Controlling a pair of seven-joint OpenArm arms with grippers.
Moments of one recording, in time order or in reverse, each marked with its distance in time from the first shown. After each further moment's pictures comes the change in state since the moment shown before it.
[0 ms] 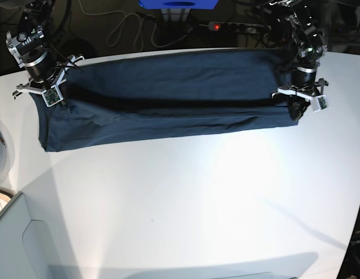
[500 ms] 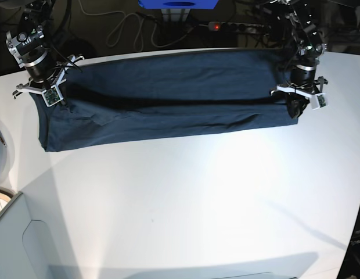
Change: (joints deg) left arm 1.9 -0.3 0.1 0.4 -0.2 0.0 -0.2; right arm -0.1 0.0 0.0 0.0 0.0 0.0 -0.2
